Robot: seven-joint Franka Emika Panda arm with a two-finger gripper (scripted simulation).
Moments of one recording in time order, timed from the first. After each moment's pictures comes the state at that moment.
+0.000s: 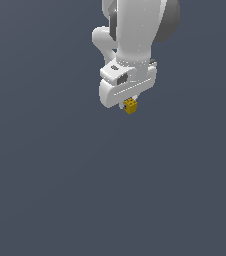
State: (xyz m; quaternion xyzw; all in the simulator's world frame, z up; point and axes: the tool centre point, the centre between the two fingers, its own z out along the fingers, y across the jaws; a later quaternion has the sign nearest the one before) arm -0.050 0.052 0.302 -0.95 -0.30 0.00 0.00
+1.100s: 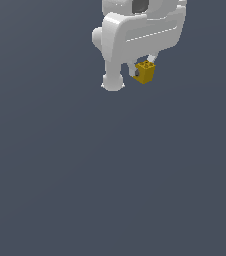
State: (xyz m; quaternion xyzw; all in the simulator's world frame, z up) arm -0.018 0.070 0.441 -0.95 -0.30 0.00 0.00
